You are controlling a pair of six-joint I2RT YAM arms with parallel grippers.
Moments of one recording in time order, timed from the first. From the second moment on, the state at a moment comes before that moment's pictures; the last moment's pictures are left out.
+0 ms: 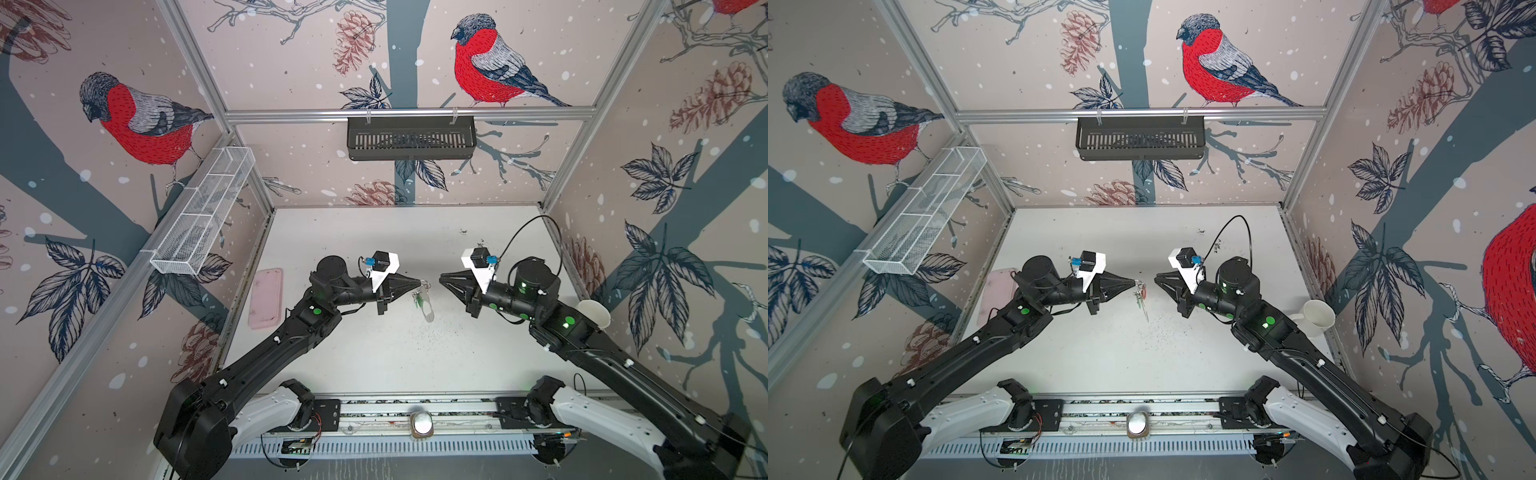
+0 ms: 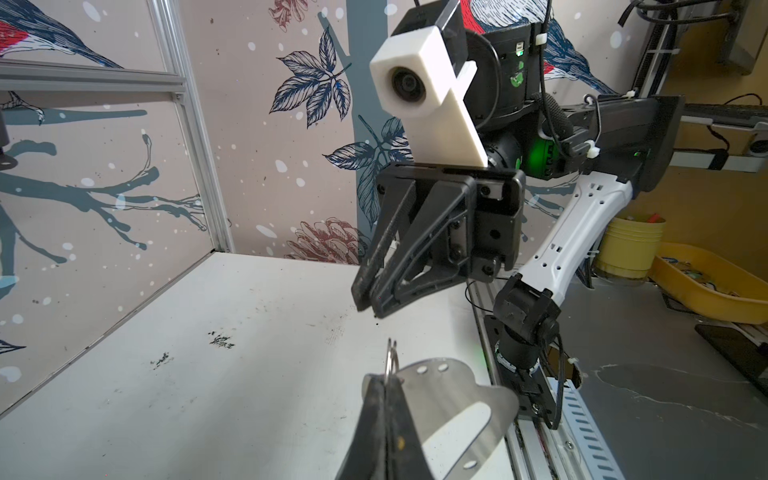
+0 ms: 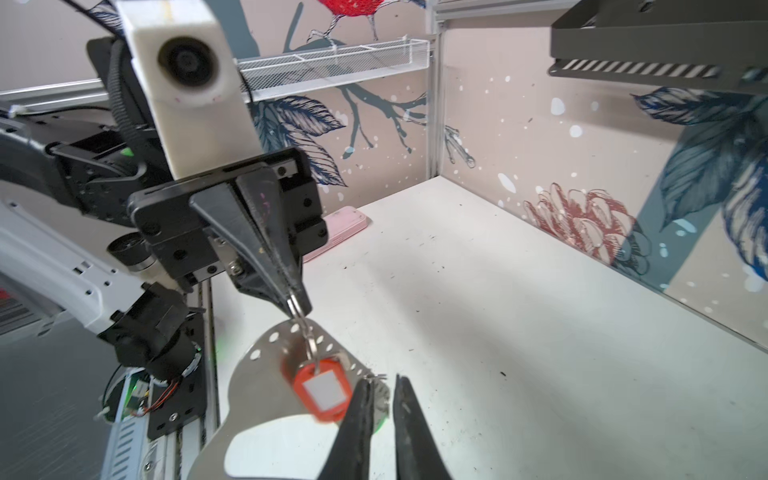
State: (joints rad) left arm -0.60 1.08 0.72 0.38 0.89 -0.02; right arm 0.71 0.87 0.81 -0.13 -0.44 -0.01
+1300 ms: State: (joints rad) left arm -0.60 1.08 0.72 0.40 0.92 -0.03; right arm 0.79 0.92 0.83 -0.11 -0.49 -0.06
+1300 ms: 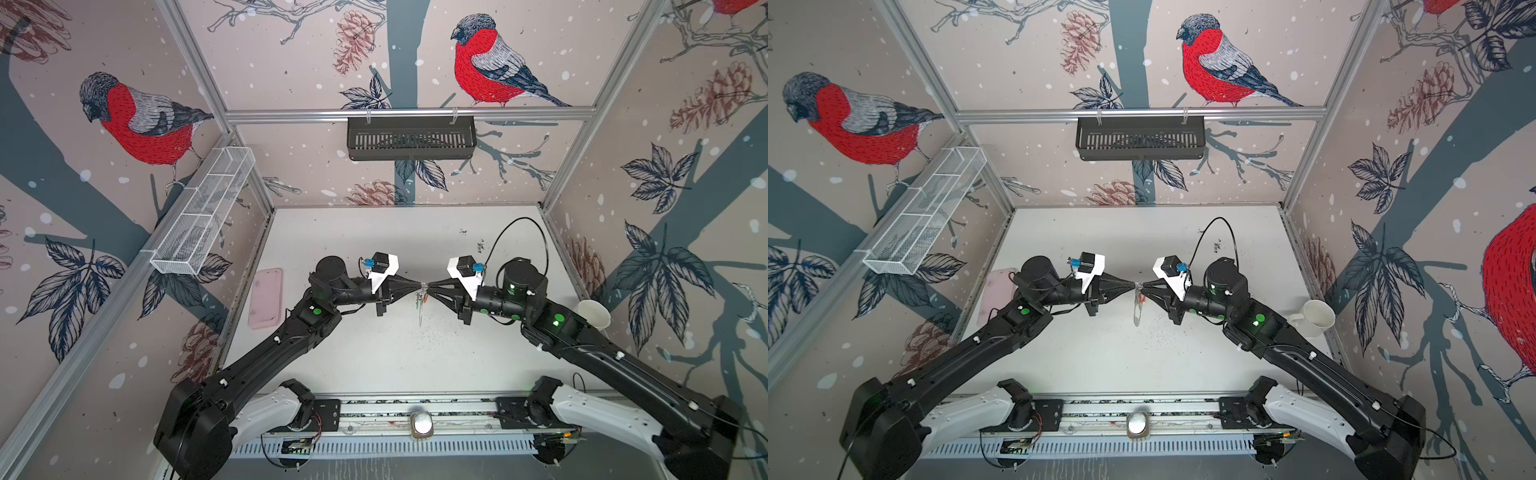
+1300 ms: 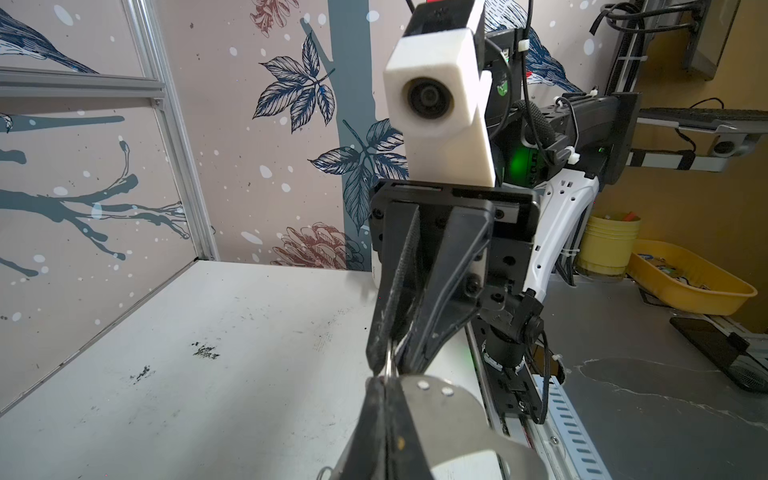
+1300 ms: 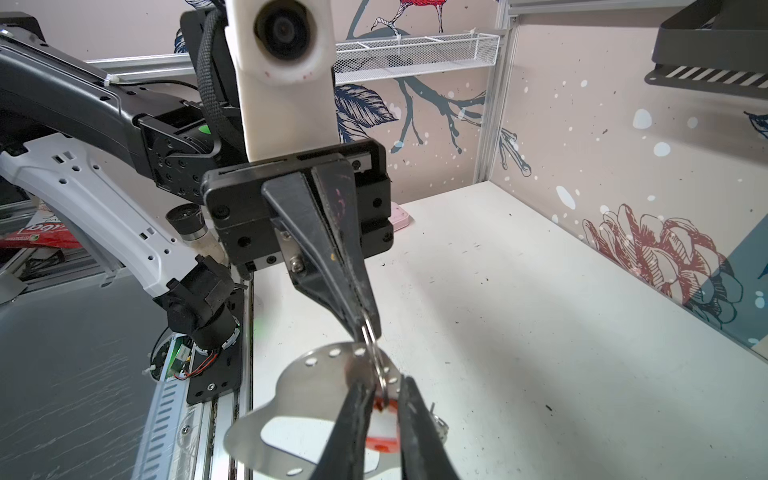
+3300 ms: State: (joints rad) left arm -0.59 1.05 0.64 0.57 0.93 -0.13; right arm 0.80 1.02 0.88 -0.15 -0.56 -0.09
